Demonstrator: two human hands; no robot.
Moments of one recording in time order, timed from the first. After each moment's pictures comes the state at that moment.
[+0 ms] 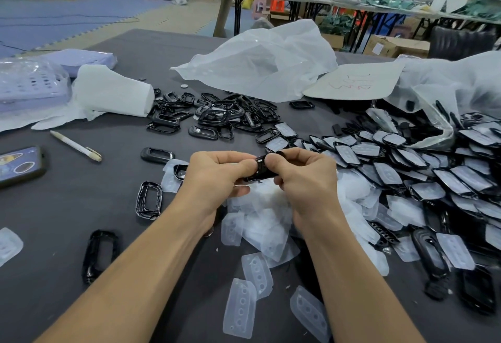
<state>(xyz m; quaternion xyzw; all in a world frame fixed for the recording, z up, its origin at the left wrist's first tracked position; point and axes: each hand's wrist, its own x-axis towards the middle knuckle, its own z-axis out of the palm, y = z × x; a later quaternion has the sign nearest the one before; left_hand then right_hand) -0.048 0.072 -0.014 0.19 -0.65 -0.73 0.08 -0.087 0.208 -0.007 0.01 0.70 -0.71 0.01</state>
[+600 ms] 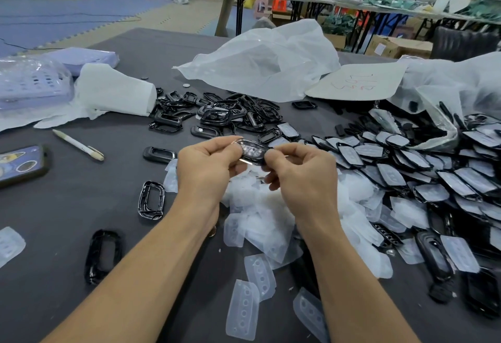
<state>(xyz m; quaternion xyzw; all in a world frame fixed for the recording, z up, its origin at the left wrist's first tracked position) -0.054 0.072 -0.010 0.21 -0.57 -0.77 0.21 -0.082 0.206 -0.006 -0.06 0.75 -0.66 -0.05</state>
